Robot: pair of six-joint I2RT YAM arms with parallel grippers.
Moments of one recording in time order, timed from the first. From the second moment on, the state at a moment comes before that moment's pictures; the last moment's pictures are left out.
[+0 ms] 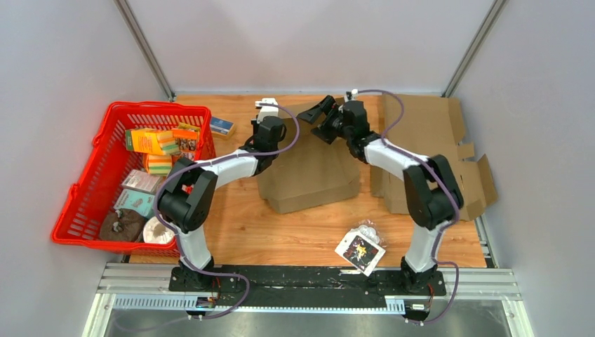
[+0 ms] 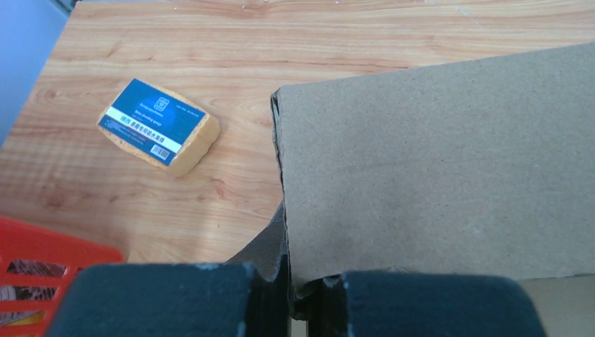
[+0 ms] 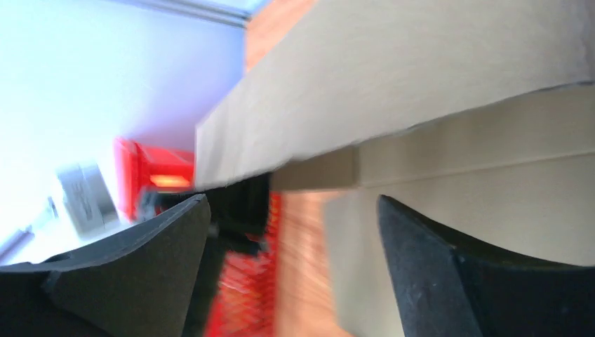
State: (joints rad) left arm -0.55 1.82 1.14 0.26 -0.73 -0.14; right arm 0.43 1.91 1.26 0.37 -0.27 1.20
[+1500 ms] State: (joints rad) left arm -0.52 1.77 1.05 0.34 -0.56 -0.09; right arm 0.29 1.54 1.19 -0.30 -0.09 0.52
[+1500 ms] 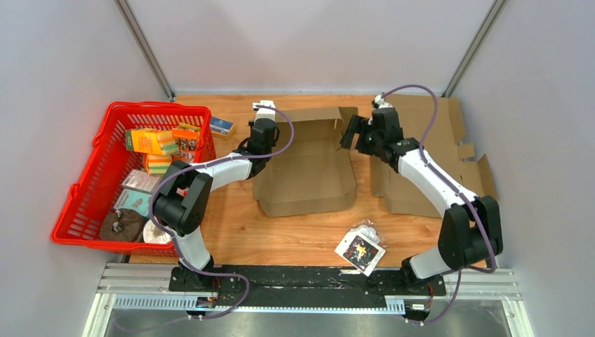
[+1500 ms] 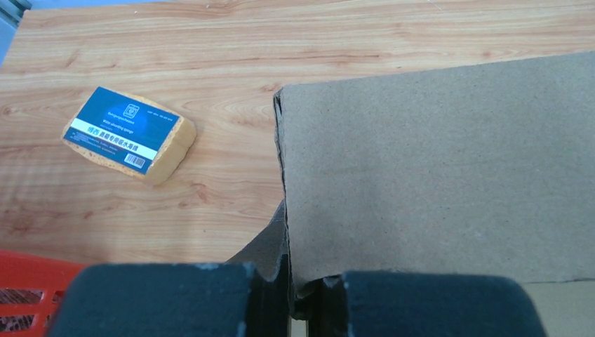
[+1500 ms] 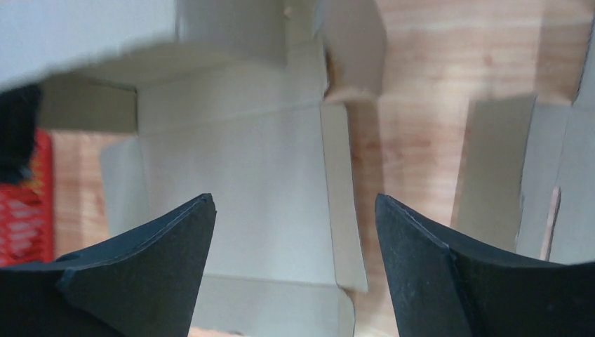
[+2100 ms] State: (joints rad) left arm -0.52 1.77 1.05 0.34 -0.56 -0.09; right arm 0.34 1.81 1.08 -0.25 0.01 0.56
